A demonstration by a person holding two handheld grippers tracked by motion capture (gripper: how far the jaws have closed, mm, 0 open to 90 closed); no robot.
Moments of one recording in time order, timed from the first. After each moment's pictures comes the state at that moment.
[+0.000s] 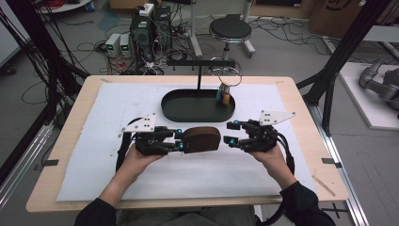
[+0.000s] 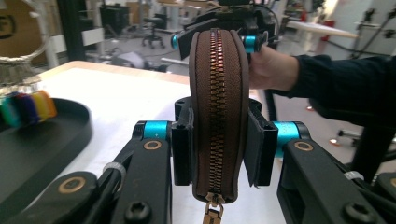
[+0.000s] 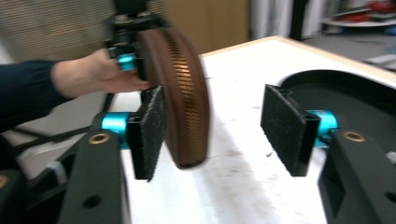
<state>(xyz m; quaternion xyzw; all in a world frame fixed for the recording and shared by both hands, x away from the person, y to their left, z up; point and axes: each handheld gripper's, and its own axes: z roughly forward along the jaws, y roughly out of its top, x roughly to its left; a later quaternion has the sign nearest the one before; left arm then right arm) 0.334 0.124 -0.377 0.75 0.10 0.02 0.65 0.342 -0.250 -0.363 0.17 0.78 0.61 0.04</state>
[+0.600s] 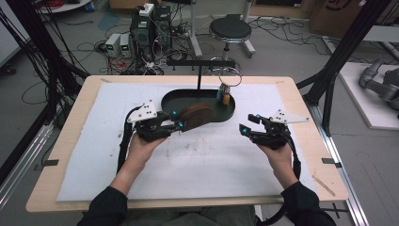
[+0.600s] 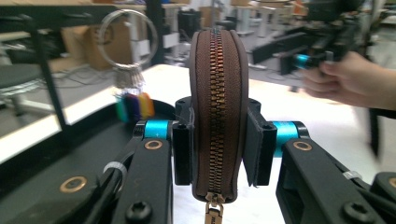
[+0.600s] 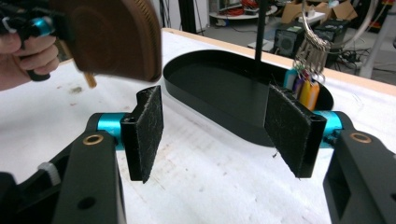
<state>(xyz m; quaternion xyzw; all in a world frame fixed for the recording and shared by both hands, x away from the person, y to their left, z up) 0.367 0.123 -0.373 0.74 0.18 0.15 0.63 0.347 -0.284 -0.378 0.32 0.75 0.55 0.17</state>
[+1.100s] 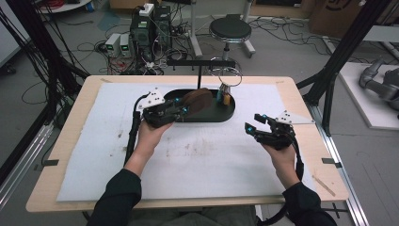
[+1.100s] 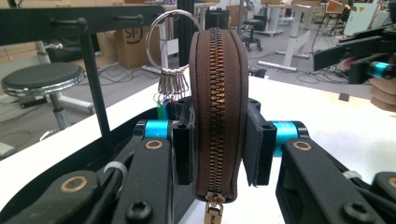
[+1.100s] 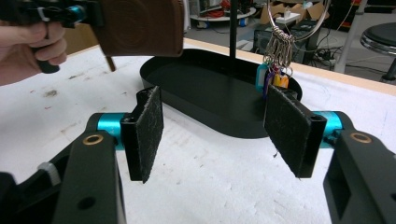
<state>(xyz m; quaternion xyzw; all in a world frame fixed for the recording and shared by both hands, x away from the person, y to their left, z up) 0.412 0.110 -0.374 0.73 0.22 0.18 0.62 0.346 -0.297 -0.382 0.34 0.74 0.55 0.20</state>
